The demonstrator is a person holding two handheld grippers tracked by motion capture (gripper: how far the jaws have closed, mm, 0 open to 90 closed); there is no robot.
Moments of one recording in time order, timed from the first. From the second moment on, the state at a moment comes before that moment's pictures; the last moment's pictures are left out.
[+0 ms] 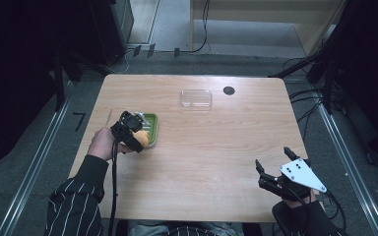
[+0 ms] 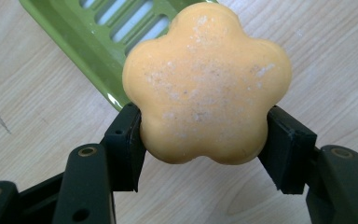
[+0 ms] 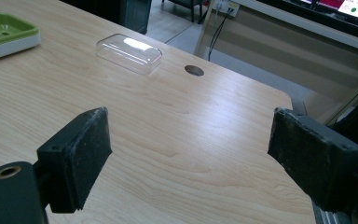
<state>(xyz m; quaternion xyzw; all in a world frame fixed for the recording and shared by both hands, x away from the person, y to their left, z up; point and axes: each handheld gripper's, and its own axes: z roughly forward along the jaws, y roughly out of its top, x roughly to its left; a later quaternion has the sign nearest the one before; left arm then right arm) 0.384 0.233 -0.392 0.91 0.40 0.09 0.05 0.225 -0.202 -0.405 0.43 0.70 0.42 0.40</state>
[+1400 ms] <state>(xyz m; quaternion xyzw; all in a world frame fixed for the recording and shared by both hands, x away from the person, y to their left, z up) 0.428 0.237 -0.396 0.91 0.41 0.11 0.06 0.226 -0.200 -0.405 0.42 0.70 0.42 0.39</state>
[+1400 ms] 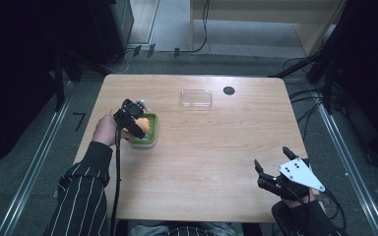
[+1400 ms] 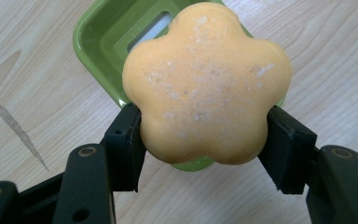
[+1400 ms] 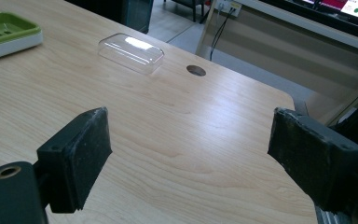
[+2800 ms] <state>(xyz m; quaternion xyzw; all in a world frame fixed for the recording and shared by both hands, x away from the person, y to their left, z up) 0.450 0.231 -0.421 0.90 0.41 0.11 0.03 0.224 -0.201 -0.405 0.42 0.70 0.42 0.39</state>
